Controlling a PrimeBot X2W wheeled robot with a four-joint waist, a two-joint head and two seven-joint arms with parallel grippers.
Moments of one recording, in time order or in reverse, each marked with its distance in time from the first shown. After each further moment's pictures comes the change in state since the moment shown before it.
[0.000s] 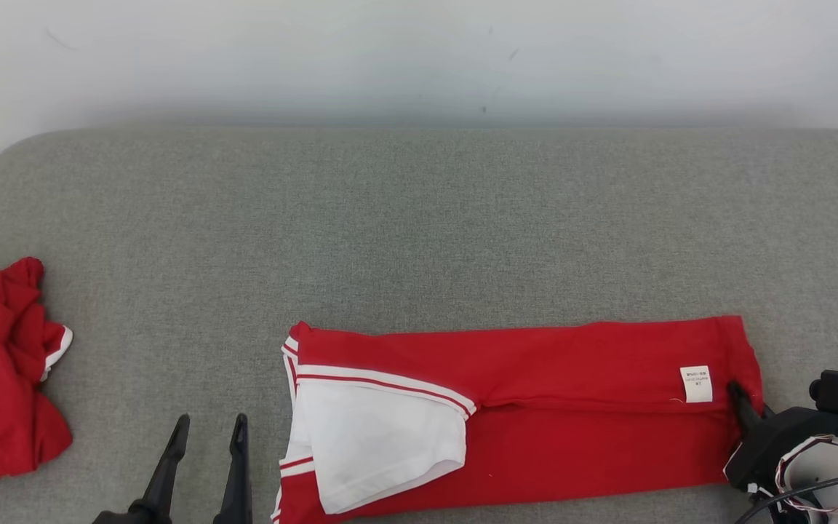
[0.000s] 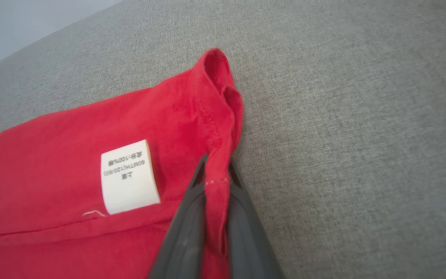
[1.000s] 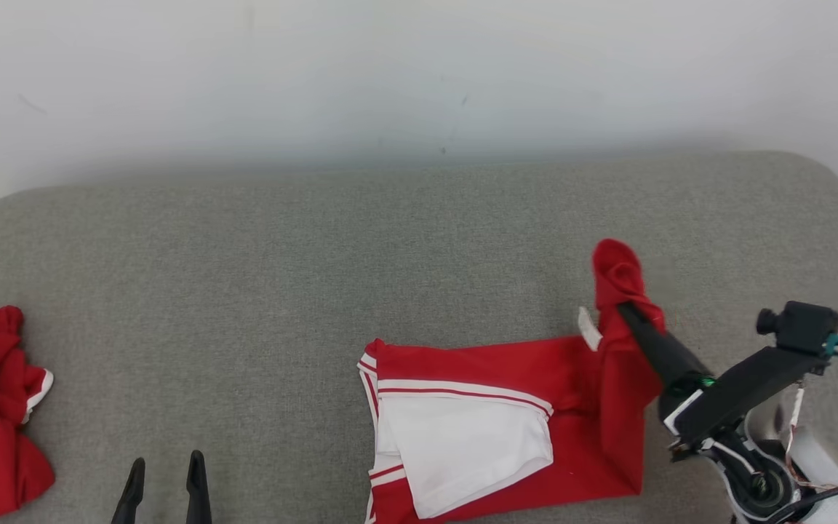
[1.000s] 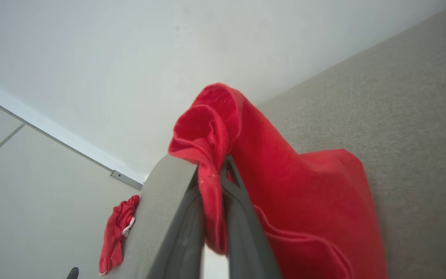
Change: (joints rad) left arm 0.105 -0.040 0.125 -0.030 0.005 -0.015 0.000; right arm 0.111 -0.043 -0.007 -0.717 0.326 0.000 0.192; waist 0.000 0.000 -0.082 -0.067
